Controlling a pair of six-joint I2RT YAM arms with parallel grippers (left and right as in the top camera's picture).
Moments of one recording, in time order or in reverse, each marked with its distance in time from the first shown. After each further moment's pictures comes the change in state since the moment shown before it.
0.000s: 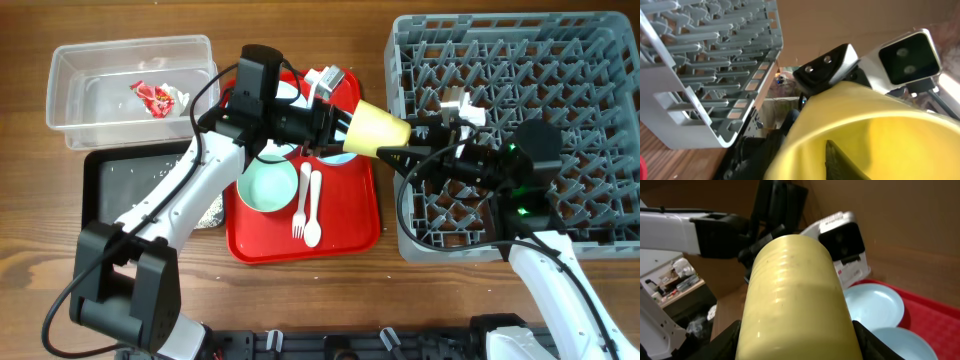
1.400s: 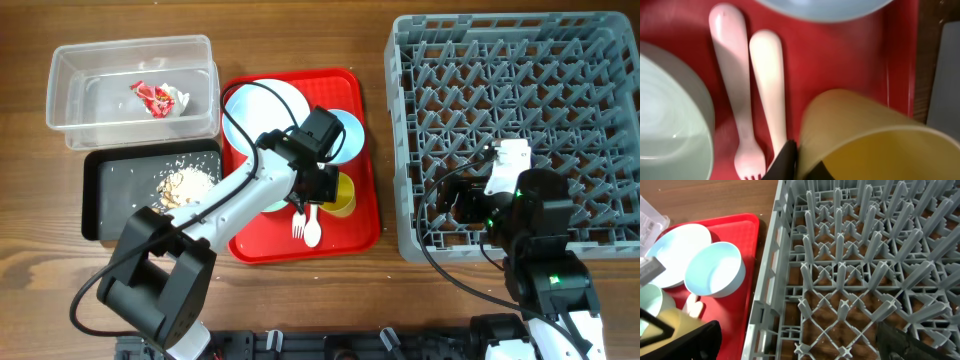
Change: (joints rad) left arm -0.241 0.071 -0.015 -0.609 -1.205 0.306; right arm 0.003 -0.414 -0.008 -0.906 1.002 -0.172
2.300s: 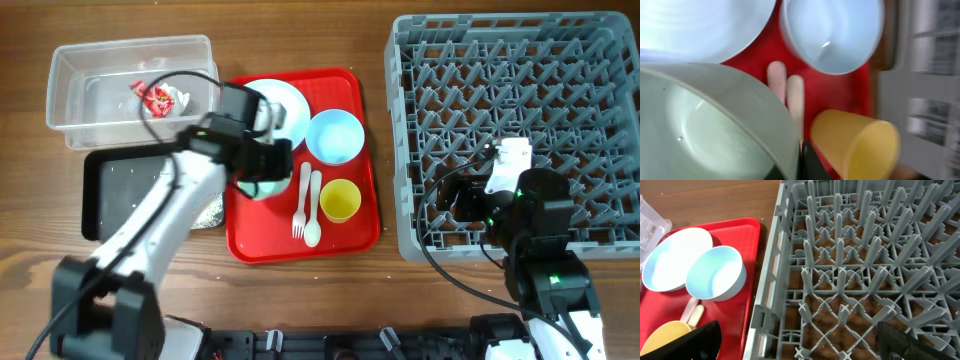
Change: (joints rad) left arm 0.279 -0.199 -0.087 0.069 0.205 0.134; right arm 0.000 0.000 0.000 0.019 0.000 0.000
